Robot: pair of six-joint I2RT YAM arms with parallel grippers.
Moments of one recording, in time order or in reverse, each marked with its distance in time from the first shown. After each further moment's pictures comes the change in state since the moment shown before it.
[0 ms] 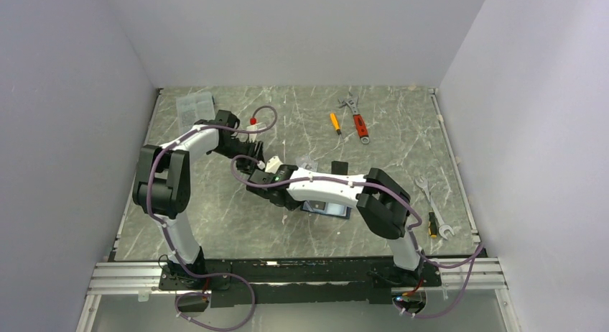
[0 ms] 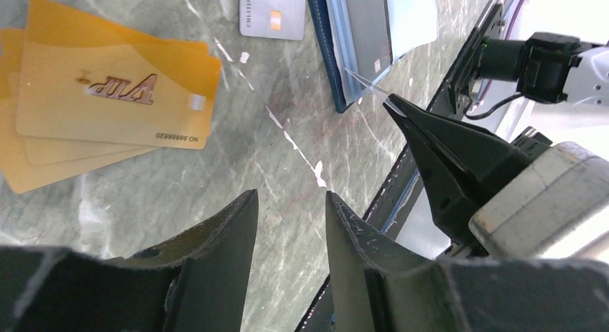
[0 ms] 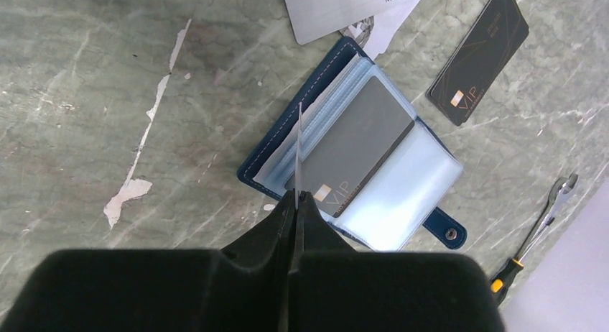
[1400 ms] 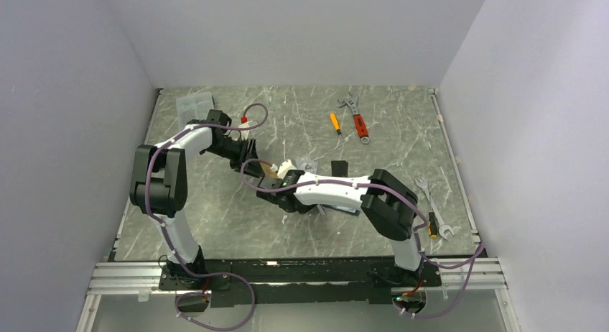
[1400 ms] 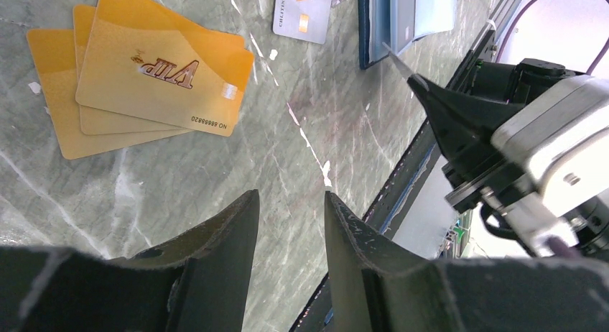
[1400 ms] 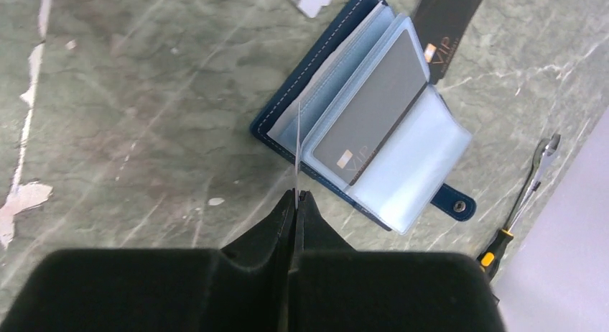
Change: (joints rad) left arm 0.069 0.004 -0.005 -0.001 0.004 -0.036; right arm 0.000 -0.046 -0.143 0.006 0.072 0.077
